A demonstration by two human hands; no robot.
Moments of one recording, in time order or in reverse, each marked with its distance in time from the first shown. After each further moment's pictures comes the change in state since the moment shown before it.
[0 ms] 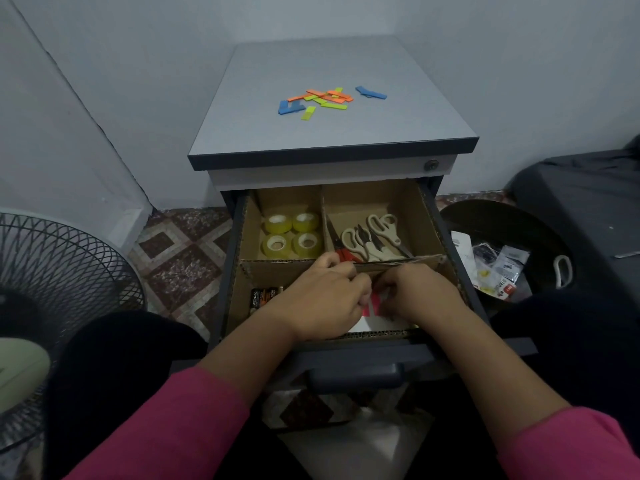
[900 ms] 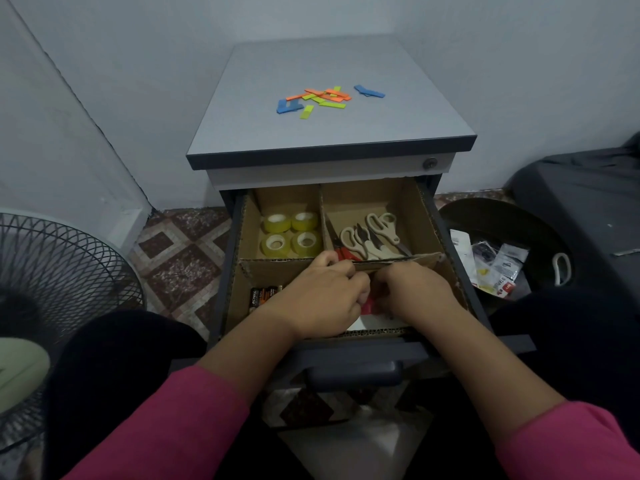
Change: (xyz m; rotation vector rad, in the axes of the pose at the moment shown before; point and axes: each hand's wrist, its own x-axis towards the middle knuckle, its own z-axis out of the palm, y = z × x) left_hand 0.000 0.001 -0.002 0.008 0.021 0.011; right_hand 0.002 -0.004 0.006 -0.080 0.068 -0.073
